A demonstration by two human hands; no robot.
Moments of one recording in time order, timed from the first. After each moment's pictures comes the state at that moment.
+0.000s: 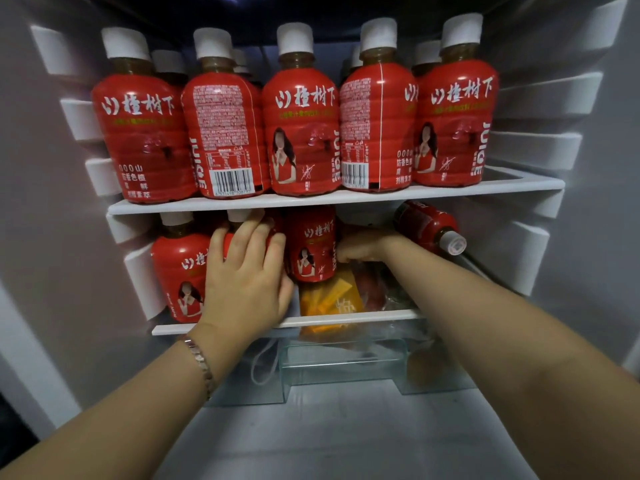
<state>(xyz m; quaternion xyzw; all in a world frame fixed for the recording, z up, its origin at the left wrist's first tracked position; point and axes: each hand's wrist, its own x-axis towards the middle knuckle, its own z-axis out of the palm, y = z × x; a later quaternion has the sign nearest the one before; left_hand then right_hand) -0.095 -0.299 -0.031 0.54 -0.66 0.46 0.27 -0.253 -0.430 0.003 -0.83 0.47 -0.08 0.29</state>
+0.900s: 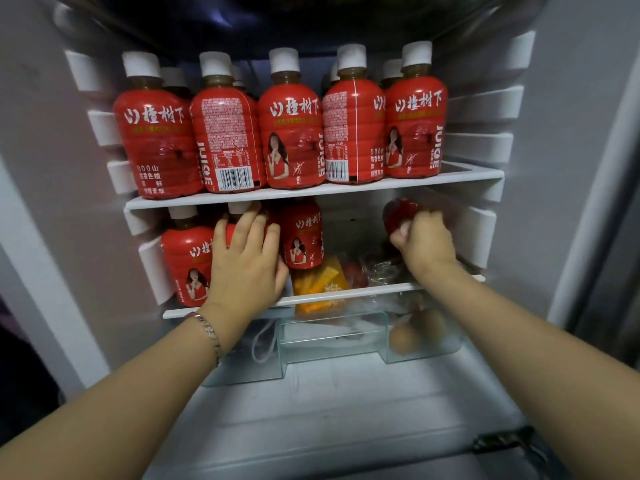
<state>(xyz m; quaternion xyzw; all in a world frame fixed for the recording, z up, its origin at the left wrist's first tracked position) -0.096 -0.293 -0.028 0.56 -0.67 0.42 0.24 -0.337 -0.358 -0.011 -0.64 0.67 -0.39 0.04</state>
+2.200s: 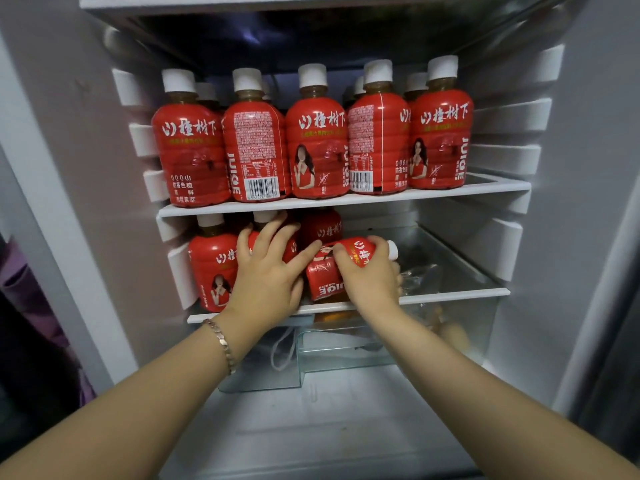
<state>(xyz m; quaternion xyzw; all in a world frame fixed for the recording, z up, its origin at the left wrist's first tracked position) -0.087 -0.287 -0.028 0.48 -0.73 0.39 0.28 -0.240 -0.300 -0.021 -0.55 0.58 -0.50 0.32</state>
